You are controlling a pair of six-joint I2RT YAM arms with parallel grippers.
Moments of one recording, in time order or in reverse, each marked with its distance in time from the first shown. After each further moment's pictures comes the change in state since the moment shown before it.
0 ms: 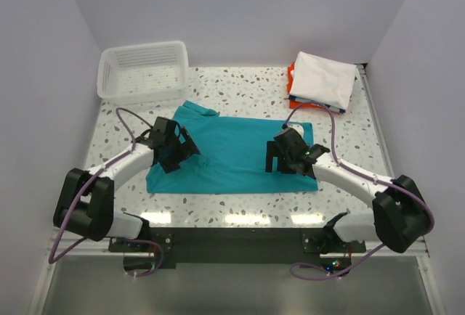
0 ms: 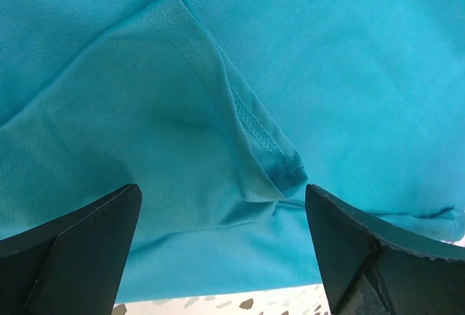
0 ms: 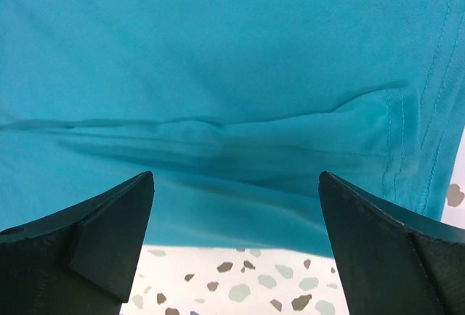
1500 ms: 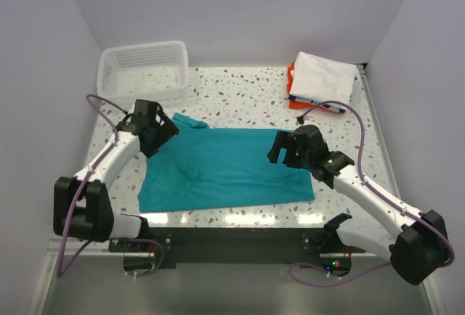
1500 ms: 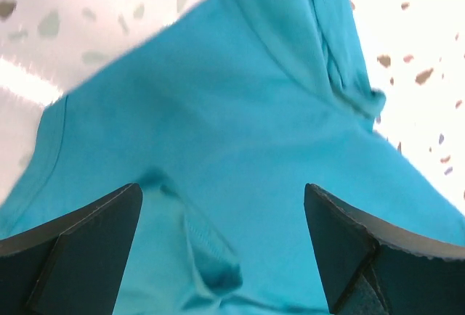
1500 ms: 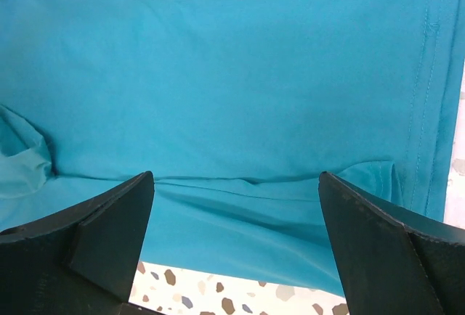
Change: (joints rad) left arm 0.148 -0.067 0.158 -0.177 -0.163 0.014; right arm -0.105 -0.226 -0.045 0.092 -0.155 0.041
